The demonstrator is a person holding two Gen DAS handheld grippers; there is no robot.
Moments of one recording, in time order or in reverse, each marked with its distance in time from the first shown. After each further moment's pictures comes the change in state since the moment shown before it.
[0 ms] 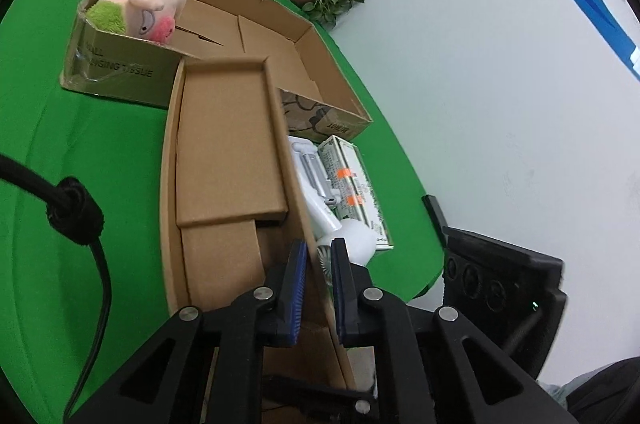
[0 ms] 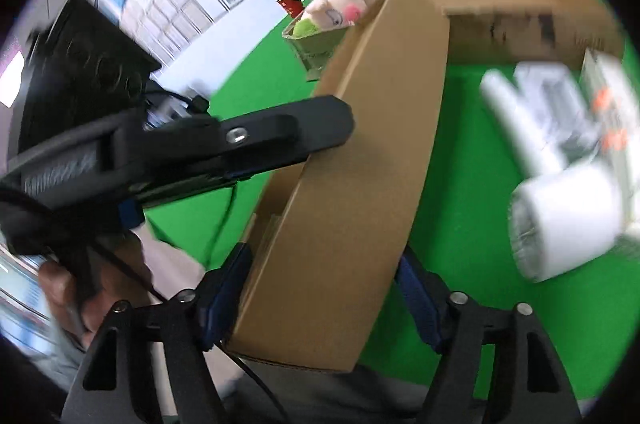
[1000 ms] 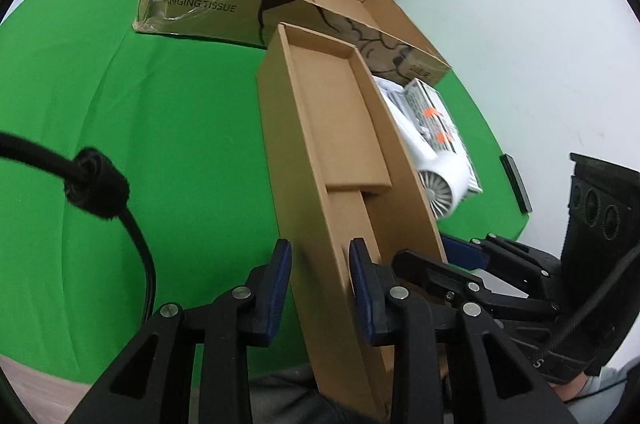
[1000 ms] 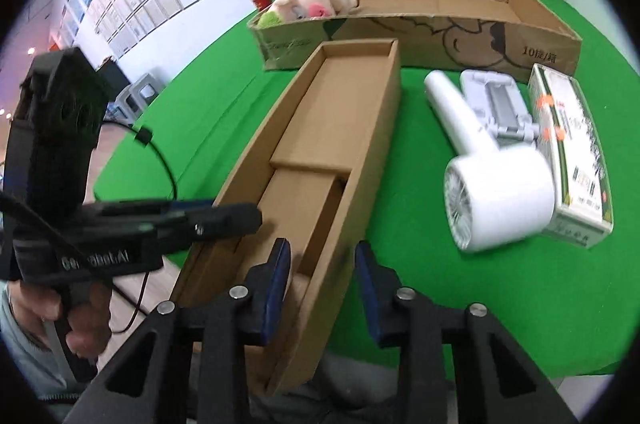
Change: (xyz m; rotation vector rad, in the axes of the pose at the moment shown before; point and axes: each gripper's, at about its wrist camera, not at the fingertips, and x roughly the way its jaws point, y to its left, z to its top) left arm 0.029 0.022 -0.040 -0.002 0.100 0.279; right arm -0.012 0.006 -0.011 -0.154 -0.041 -0.285
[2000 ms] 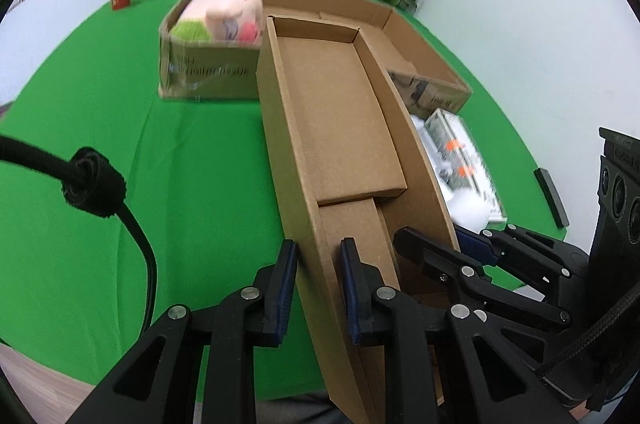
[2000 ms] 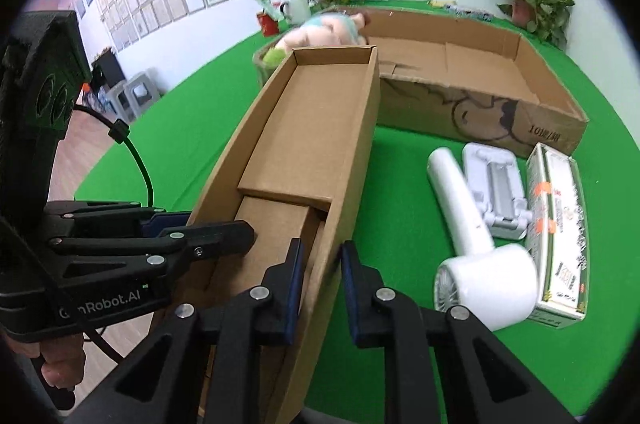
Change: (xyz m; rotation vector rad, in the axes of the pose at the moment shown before) left arm -0.022 -0.033 0.030 0.069 -0.104 0.192; right arm -0.004 0.015 0.034 -0.086 -0.124 -0.071
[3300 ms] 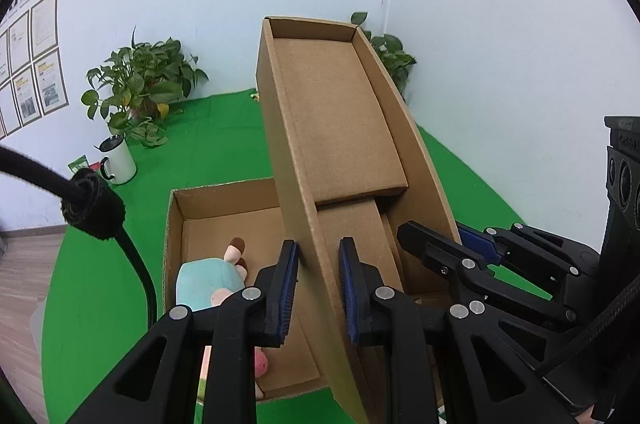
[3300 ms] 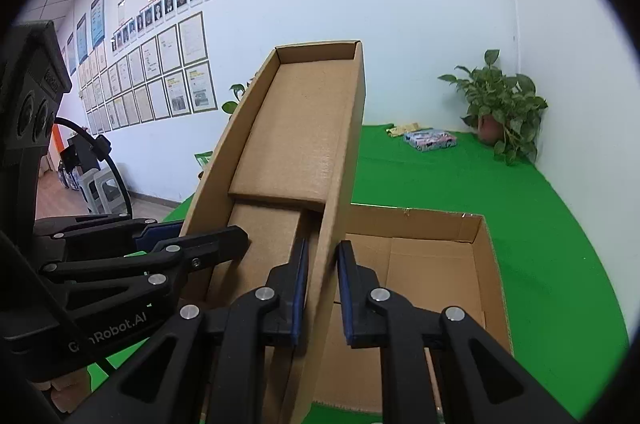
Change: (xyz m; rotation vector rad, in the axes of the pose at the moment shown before) left arm -0.030 -0.076 0.291 0.223 -0.268 0.075; right arm 0.001 -0.072 0.231 0.022 -0.316 -0.098
